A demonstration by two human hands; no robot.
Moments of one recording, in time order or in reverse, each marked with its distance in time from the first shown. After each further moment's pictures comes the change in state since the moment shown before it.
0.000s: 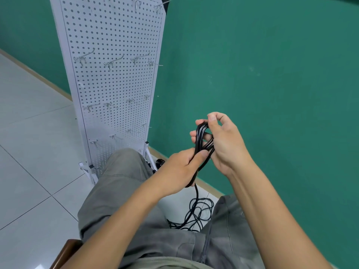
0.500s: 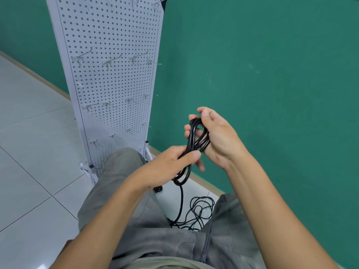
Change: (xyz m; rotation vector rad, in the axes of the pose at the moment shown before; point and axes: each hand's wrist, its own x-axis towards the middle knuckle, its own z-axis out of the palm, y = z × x) left_hand -0.001 -0.006 -0.026 -0.165 -0.167 0.054; right_hand 0.010 0.001 0.006 0.146 -0.150 0.088
